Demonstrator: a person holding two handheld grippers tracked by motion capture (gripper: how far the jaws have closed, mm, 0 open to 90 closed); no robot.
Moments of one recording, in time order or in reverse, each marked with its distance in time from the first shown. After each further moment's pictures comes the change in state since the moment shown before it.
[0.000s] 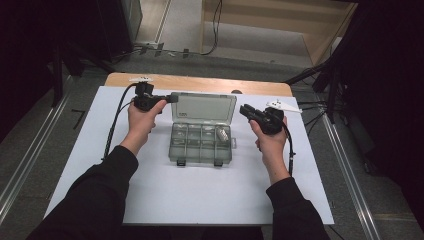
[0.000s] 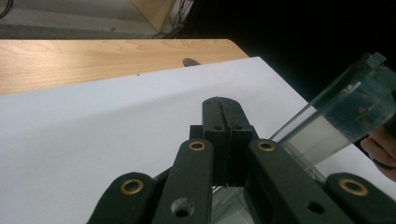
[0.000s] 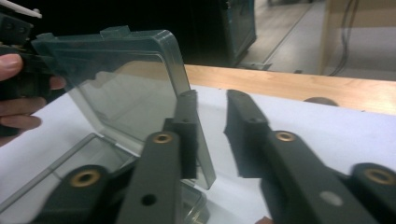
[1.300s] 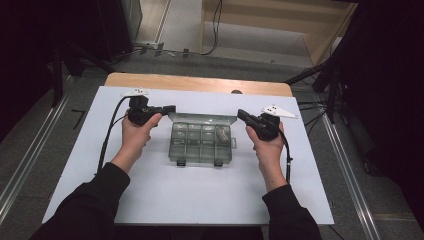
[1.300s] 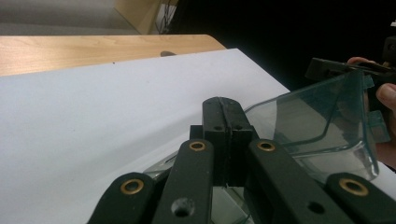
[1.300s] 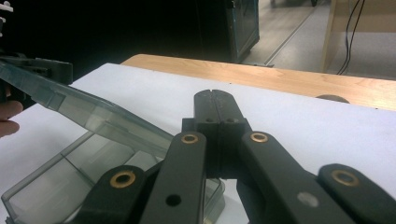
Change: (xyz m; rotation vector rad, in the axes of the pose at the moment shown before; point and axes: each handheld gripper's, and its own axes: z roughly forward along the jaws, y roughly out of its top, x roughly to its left) left arm -0.024 -0.031 -0.030 -0.024 -0.045 0.066; right arm 0.020 -0.011 -0.004 -0.002 -0.009 -0.047
